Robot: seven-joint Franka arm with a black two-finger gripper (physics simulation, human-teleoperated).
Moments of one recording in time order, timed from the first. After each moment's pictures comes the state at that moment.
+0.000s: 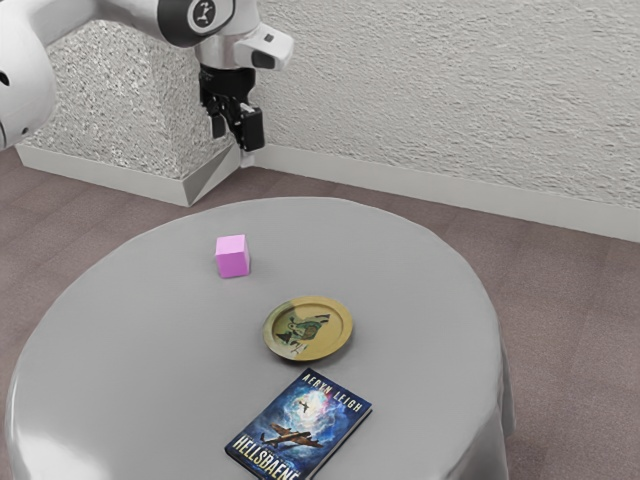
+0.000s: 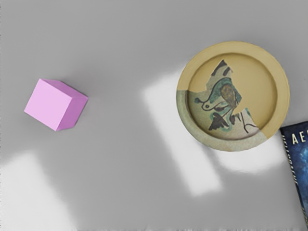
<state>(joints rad) -0.24 0.26 0.12 -1.25 0.17 1.51 0.35</state>
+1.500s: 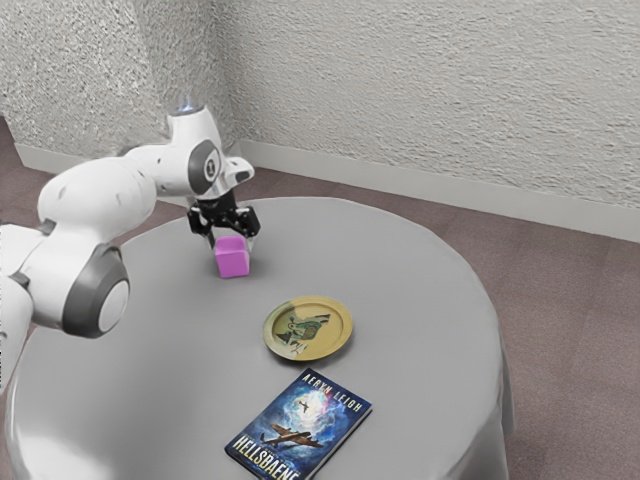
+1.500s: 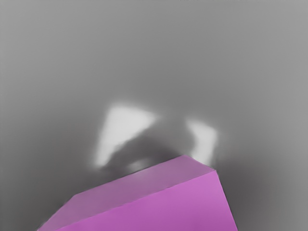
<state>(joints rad) 0.00 0.97 0.37 -1.02 -0.39 1.99 0.11</state>
